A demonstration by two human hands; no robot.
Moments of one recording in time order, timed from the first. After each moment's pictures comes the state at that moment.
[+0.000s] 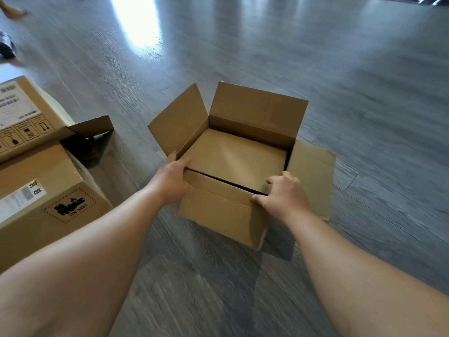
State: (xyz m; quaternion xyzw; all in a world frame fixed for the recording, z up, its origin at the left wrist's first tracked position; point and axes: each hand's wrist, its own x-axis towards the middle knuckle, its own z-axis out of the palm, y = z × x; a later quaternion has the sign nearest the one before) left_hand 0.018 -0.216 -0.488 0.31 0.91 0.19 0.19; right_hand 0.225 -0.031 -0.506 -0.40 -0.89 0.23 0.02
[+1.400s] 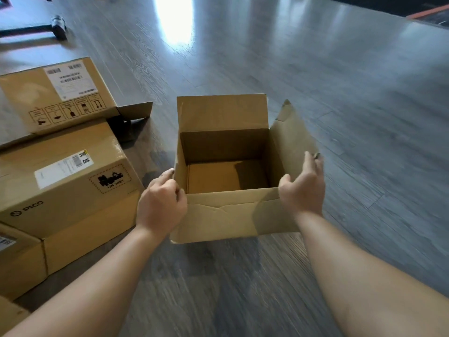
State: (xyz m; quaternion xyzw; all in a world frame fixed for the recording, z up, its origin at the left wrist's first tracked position) left_hand 0.073 -0.339 -0.501 0.27 0.93 0.25 -0.08; right_hand 0.200 -0.080 -0.489 -0.39 -0.82 0.29 0.30
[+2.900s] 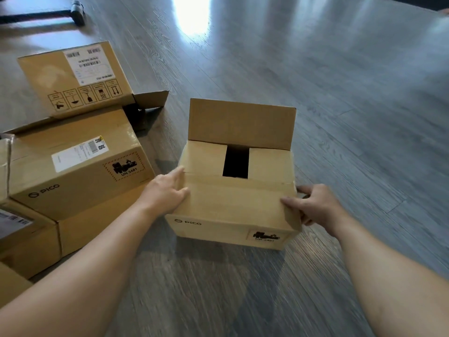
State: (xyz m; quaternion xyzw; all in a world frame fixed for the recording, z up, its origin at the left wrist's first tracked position) left_hand 0.029 -0.364 -0.508 0.14 0.94 0.24 0.20; right_hand 0.215 -0.044 -0.516 -0.36 -0.81 0.47 -0.05
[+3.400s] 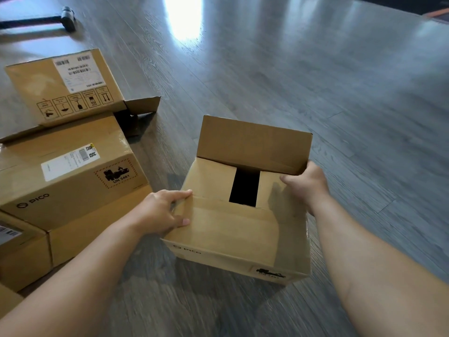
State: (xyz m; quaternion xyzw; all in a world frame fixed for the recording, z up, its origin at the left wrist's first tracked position) left_hand 0.050 -0.366 -0.491 0.22 0.91 0.22 0.28; right_hand 0.171 -0.034 -0.499 -0.44 -0.79 0.42 0.09
